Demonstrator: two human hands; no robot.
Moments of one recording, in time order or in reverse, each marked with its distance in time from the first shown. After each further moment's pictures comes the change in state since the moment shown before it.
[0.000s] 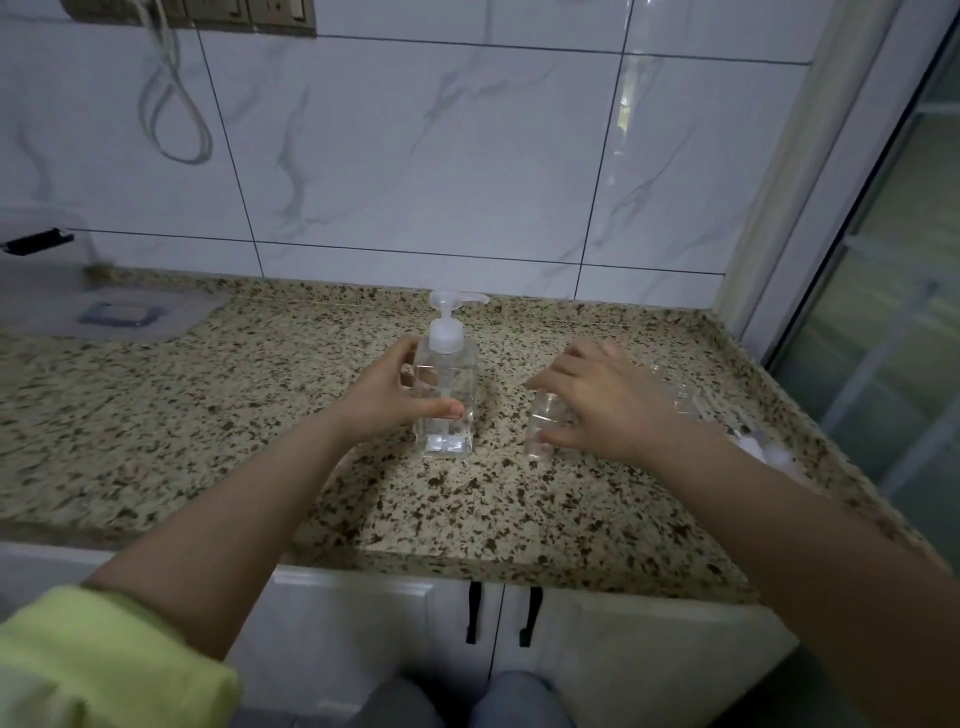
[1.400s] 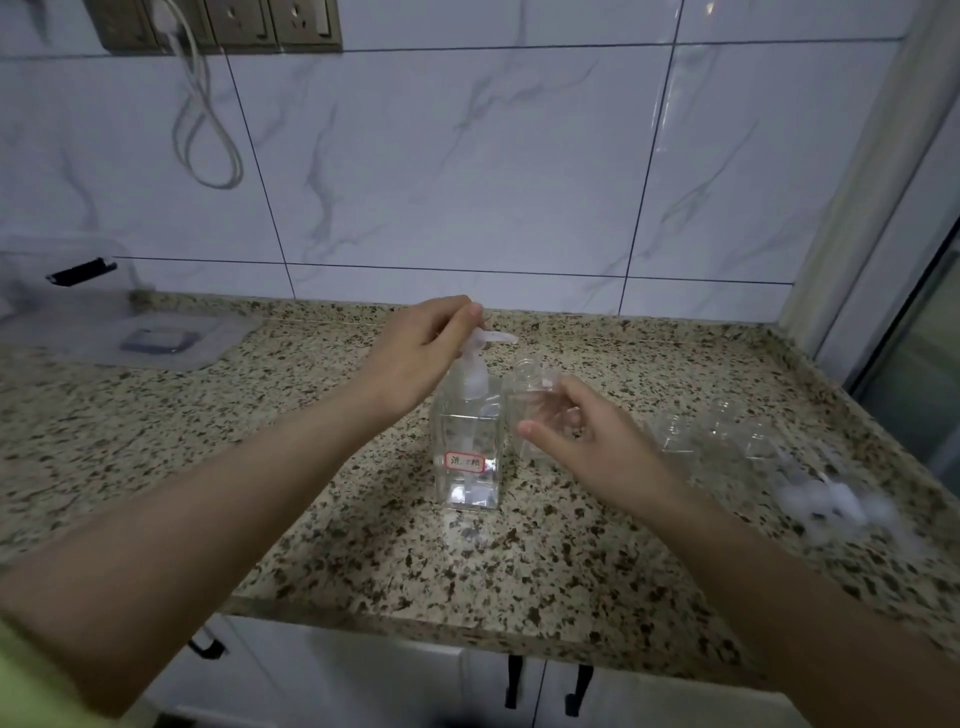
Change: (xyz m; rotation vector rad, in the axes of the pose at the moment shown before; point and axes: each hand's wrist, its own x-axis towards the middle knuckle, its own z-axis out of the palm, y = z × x) left_hand 0.028 0.057 -0.032 0.238 0.215 0.278; right_hand 0.033 -0.039 0.023 1.092 0.129 0.336
